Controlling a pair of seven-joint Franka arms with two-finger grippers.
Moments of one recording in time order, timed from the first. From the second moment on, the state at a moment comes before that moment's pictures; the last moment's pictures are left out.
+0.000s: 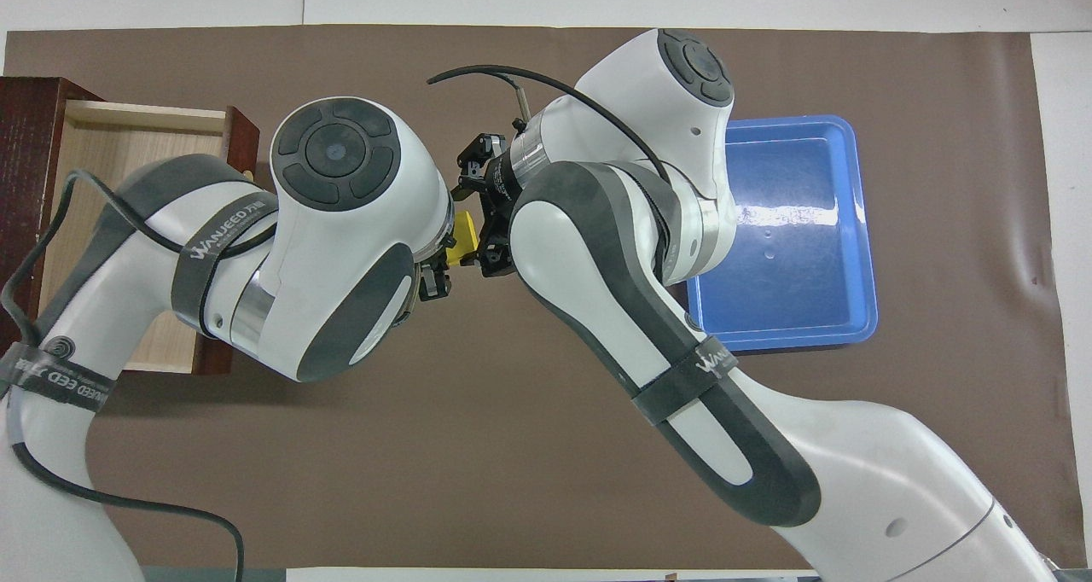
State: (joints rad) left arm -0.41 0.21 -0.17 -1.65 0.09 1.88 -2.31; right arm 0.51 0.55 0.03 -1.30 0.66 1.97 1.67
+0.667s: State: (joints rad) left arm -0.41 0.21 -0.17 -1.65 0.09 1.89 -2.31; right arm 0.51 0.55 0.03 -1.31 0.66 1.97 1.67
